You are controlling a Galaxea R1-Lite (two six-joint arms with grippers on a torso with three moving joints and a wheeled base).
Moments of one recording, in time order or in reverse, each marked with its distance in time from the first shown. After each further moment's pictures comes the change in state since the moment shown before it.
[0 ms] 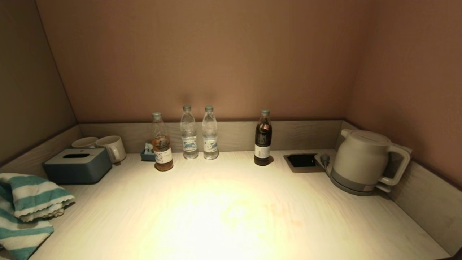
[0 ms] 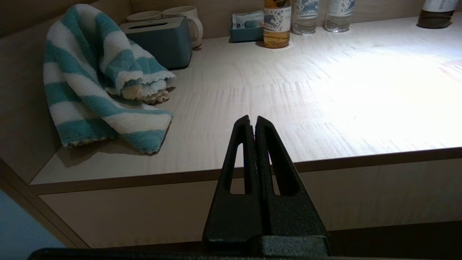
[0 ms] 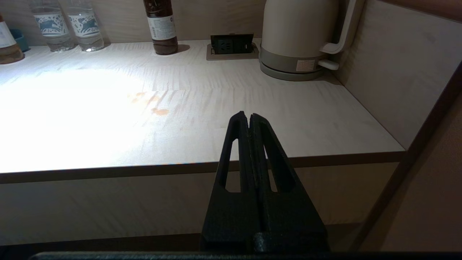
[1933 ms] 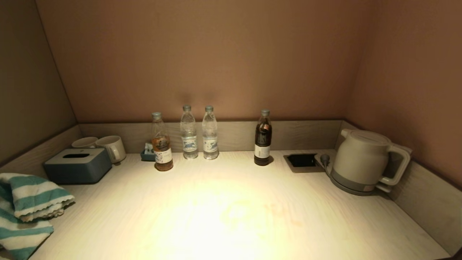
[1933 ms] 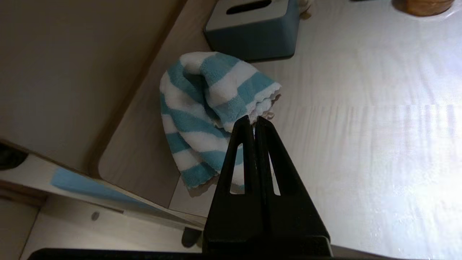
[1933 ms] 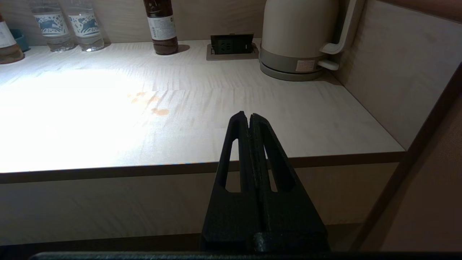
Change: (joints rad) left arm 0.007 0.951 -0.514 -0.122 0.363 0.188; right arm 0.000 0.000 0.000 0.000 0.000 -0.001
